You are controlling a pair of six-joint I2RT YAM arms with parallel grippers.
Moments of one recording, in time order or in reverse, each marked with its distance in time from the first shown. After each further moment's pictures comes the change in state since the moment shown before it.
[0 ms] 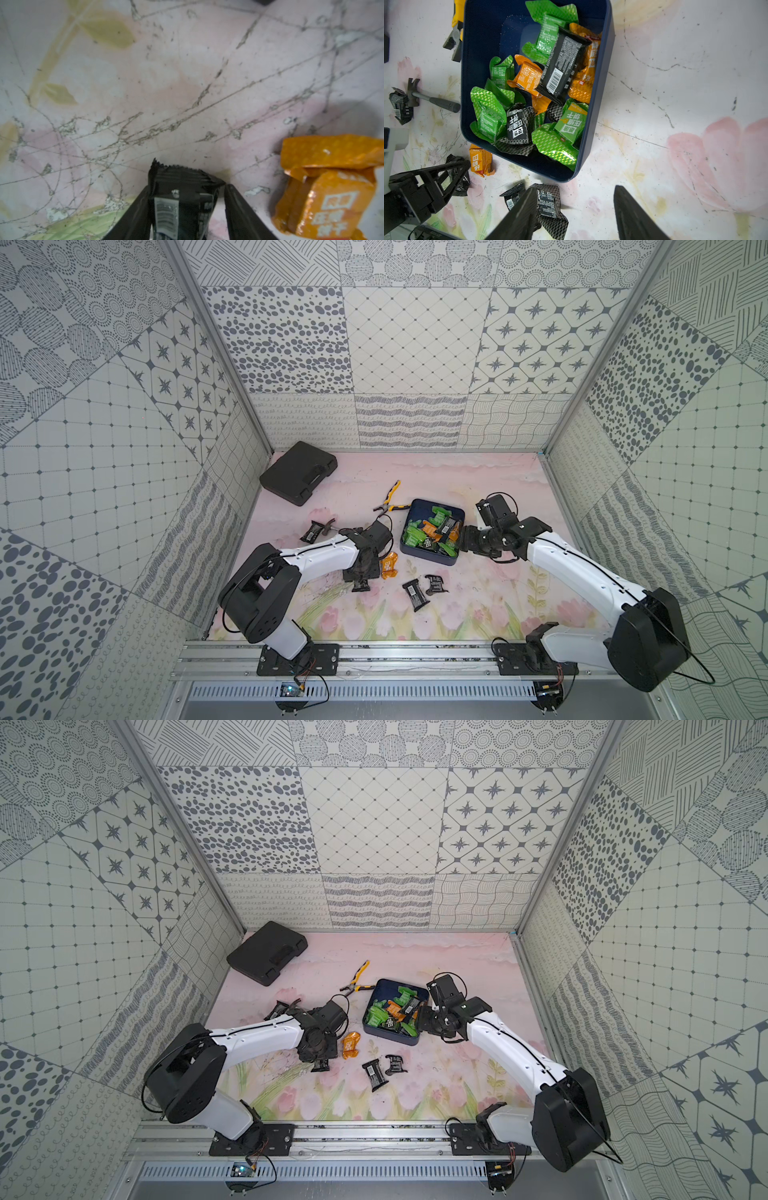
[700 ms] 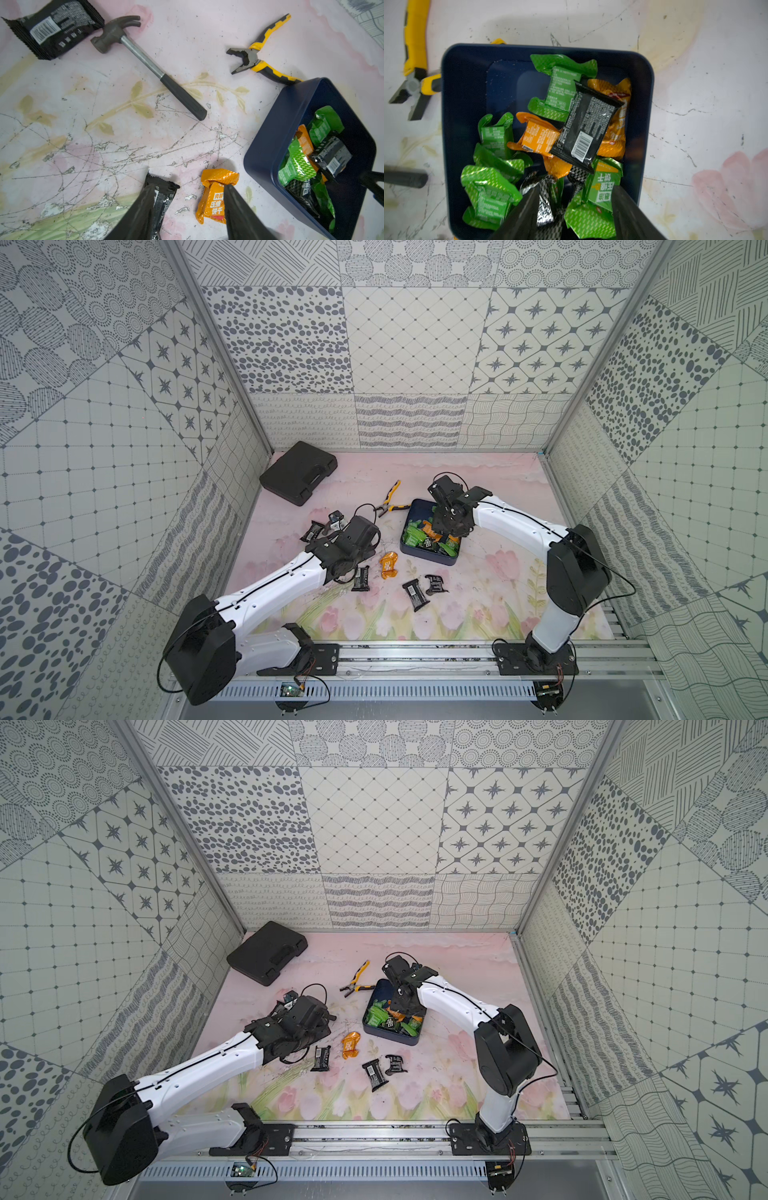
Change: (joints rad) left arm 0.000 -0.370 -0.067 0.122 -0.167 -0.248; right arm 0.145 0.492 0.446 -0.144 0.320 0.231
